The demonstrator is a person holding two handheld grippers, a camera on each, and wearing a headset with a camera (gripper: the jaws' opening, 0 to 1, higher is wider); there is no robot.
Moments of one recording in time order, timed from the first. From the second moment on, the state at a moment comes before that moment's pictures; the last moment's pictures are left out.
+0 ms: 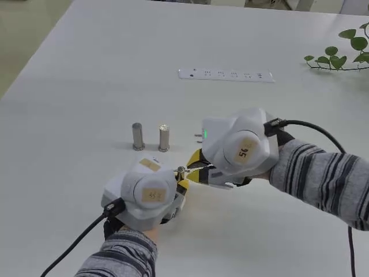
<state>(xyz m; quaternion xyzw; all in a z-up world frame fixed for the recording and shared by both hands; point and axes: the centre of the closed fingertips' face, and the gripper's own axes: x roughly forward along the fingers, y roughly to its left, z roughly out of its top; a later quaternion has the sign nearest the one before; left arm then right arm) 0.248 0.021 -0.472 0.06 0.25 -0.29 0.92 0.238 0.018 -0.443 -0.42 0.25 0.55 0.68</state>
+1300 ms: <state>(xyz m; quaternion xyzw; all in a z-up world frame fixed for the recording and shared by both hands) 0.252 0.024 -0.472 0.06 0.25 -0.29 0.92 0.246 -0.004 -0.444 -0.29 0.30 0.48 0.77</state>
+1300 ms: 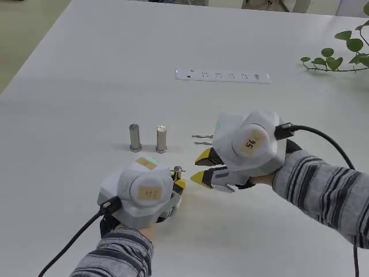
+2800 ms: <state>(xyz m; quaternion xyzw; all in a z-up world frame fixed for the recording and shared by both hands) 0.295 0.113 -0.469 0.07 0.25 -0.28 0.92 0.230 -0.034 -0.454 -0.10 0.33 0.40 0.85</state>
